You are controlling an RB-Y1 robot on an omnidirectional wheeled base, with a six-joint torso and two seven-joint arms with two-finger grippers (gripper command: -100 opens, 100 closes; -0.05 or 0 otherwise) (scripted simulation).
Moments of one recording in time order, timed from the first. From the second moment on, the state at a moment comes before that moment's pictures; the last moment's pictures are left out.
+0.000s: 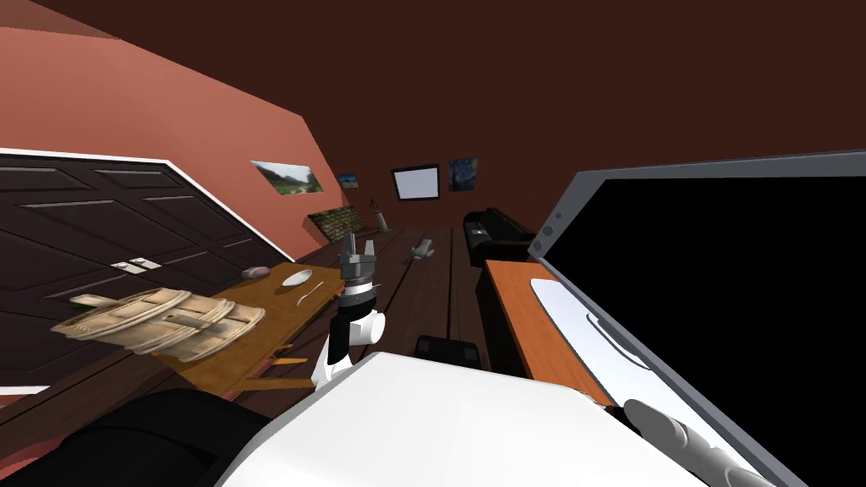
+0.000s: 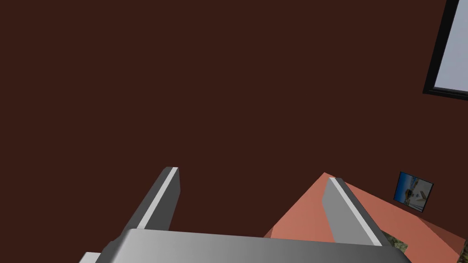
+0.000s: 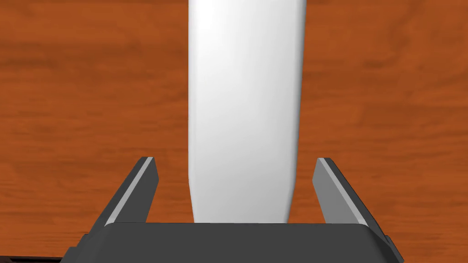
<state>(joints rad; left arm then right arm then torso) 0.47 0.01 0.05 -2.38 0.09 -0.46 -0.12 0.03 -0.92 0.99 -0.67 1.14 -0.45 0.78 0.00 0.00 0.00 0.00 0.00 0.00</state>
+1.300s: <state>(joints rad) 0.47 0.01 0.05 -2.38 0.09 -0.46 -0.12 0.15 -1.04 1.02 -0.93 1.34 -0.33 0.65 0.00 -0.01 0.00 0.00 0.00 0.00</state>
